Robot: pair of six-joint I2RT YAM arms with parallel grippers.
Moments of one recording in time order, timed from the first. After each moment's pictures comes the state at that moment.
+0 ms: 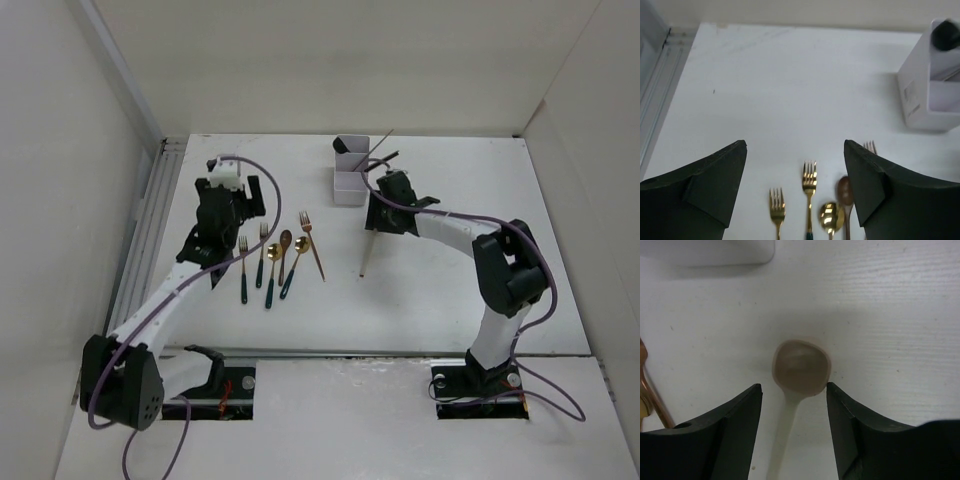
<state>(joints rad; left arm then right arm) -0.32 1.15 0.78 0.19 -0.29 -0.11 0.47 1.82 1.20 -0.24 0.14 0.53</state>
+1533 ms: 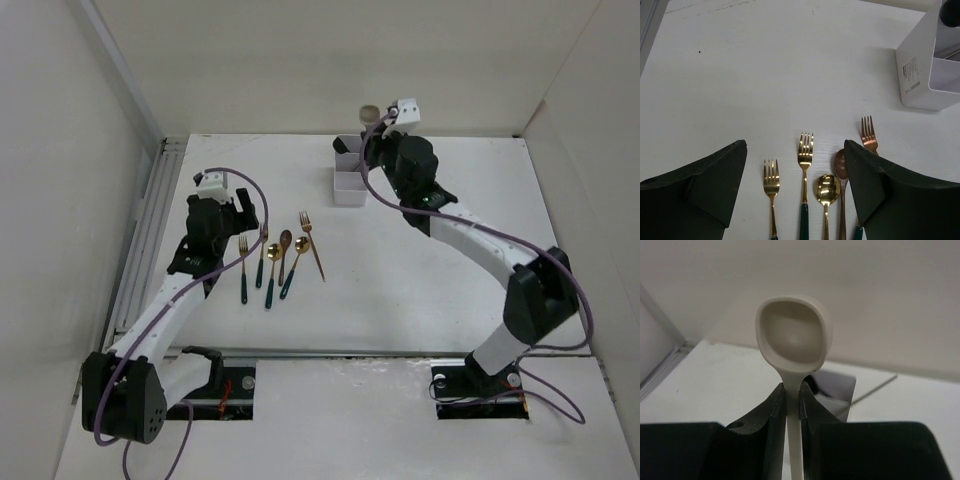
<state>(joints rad) -0.21 1.04 0.65 0.08 -0.15 -0.24 0.56 1.58 1.27 0.35 0.23 0.13</state>
